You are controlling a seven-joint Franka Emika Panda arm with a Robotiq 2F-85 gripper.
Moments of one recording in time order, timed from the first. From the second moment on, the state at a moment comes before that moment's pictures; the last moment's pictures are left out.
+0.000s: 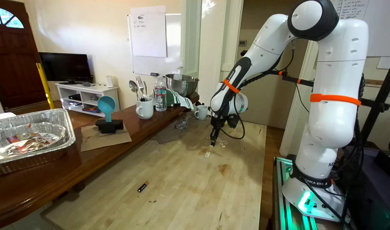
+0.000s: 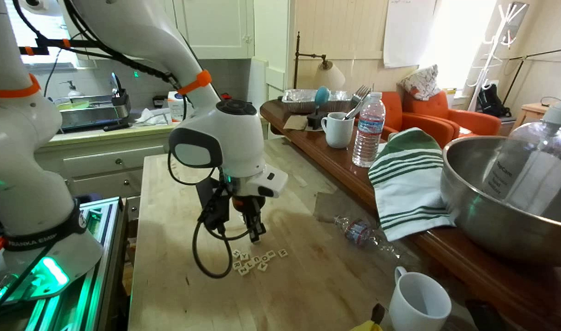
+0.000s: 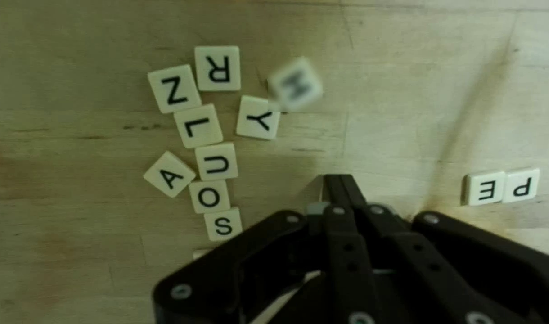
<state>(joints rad) -0.18 0.11 -0.14 -2.63 0.28 2.81 -0.62</state>
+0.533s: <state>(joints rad) -0.17 0.09 -0.11 -2.66 0.28 2.81 -0.70</state>
